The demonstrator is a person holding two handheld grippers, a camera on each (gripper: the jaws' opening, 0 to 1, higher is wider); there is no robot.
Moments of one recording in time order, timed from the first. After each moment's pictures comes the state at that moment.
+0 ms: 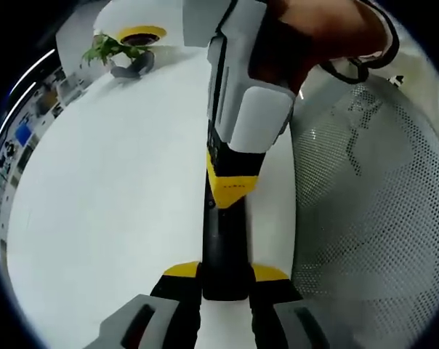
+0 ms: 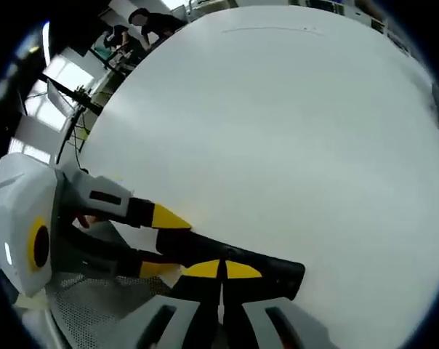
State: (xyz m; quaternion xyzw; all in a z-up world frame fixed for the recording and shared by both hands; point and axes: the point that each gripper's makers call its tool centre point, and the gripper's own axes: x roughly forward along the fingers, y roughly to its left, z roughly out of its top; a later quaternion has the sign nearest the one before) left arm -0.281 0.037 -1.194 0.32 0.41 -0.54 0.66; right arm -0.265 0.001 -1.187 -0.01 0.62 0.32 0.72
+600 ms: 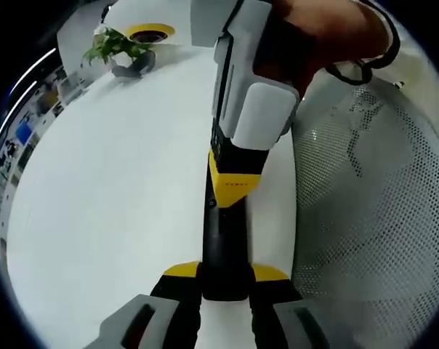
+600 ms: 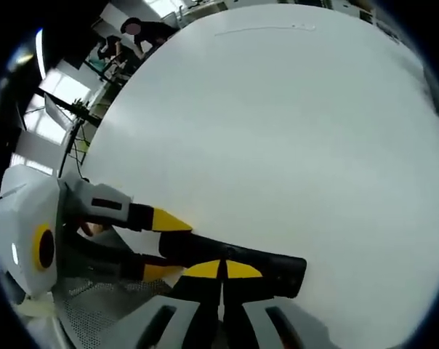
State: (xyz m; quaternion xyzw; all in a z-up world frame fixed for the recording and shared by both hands) left arm -0.281 0.038 -1.194 0.31 0.41 -0.54 0.67; right arm -0.264 -0.001 -1.185 0.03 0.62 0.31 0.72
